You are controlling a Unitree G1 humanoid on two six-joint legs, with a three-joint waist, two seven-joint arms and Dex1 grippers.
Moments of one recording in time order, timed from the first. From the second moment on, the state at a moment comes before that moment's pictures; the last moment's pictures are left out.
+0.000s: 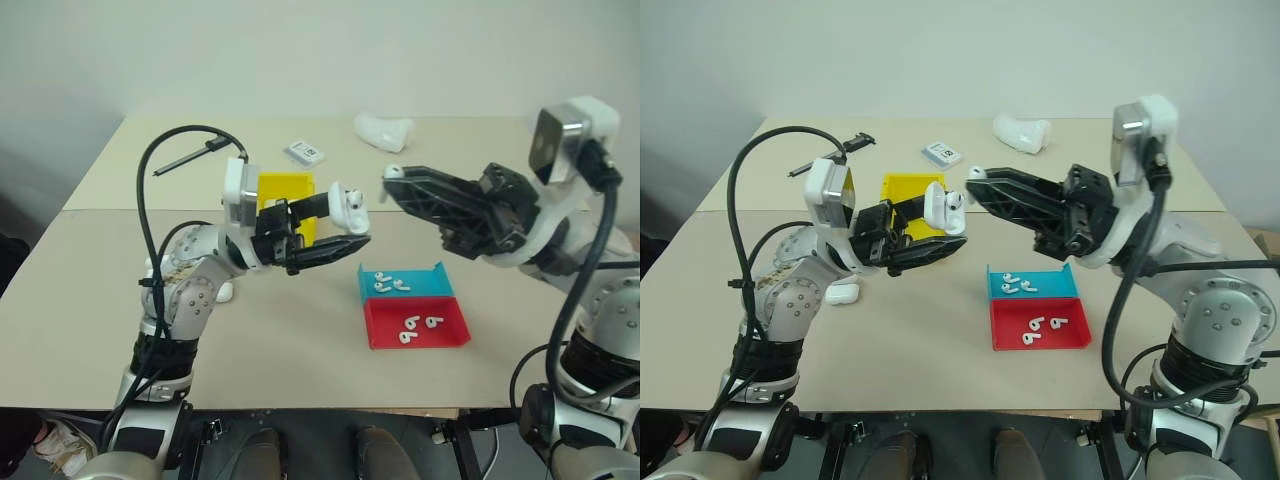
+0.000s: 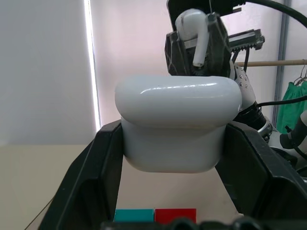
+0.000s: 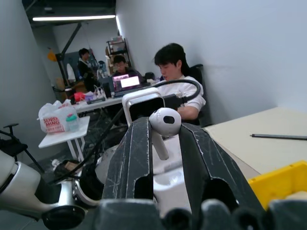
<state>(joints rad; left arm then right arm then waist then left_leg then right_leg) -0.61 0.35 -0.03 -0.16 -0.75 0.39 -1.08 -0.66 -0.50 -0.35 -0.52 1.24 1.05 0.61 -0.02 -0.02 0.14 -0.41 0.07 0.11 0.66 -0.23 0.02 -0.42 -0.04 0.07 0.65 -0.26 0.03</state>
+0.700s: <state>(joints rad) -0.61 0.36 -0.03 -0.16 -0.73 0.40 -1.09 -0.61 -0.66 -0.19 -0.54 1.18 0.95 0.64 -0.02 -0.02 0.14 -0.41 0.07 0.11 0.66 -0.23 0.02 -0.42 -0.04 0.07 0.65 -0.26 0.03</state>
